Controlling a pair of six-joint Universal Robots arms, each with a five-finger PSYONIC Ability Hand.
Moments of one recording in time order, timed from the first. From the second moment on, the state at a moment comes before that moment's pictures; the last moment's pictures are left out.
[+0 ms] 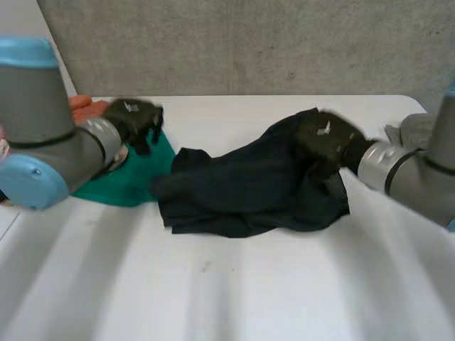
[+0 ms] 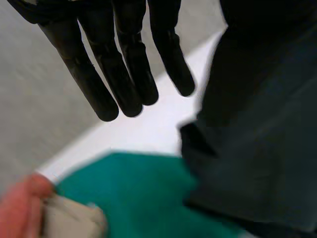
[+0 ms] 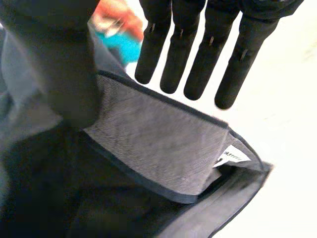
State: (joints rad) left arm 4.35 -2.15 -1.03 2.85 -1.45 3.49; right arm 1.85 -1.09 1.29 0.14 1.03 2.48; left_hand 0.91 0.93 0.95 0.95 0.77; right_hand 0.72 0.72 0.72 0.72 0.54
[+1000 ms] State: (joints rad) left arm 4.16 -2.23 -1.13 2.88 -1.67 3.41; right arm 1.91 -0.90 0.98 0.45 1.39 3.10; left_hand 0.21 0.21 0.22 0.21 0.05; right_hand 0.22 0.20 0.21 0.21 0.05
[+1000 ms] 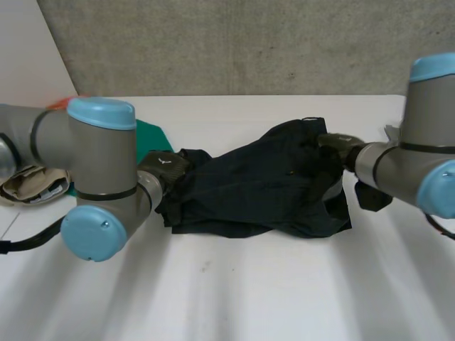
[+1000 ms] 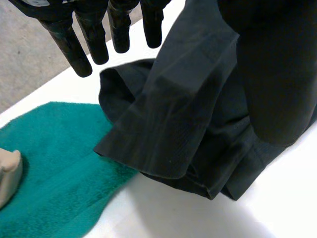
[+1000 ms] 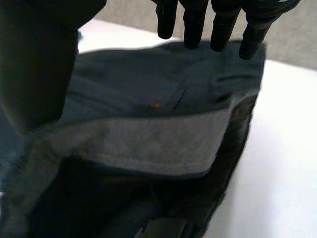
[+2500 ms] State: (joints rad) left arm 4.30 -1.71 -1.06 3.30 -1.62 3.48; right arm 1.99 -1.26 1.02 -0.24 1.54 2.68; left_hand 1.15 1.20 1.19 1.20 1.01; right_hand 1.14 1.18 1.19 1.20 1.01
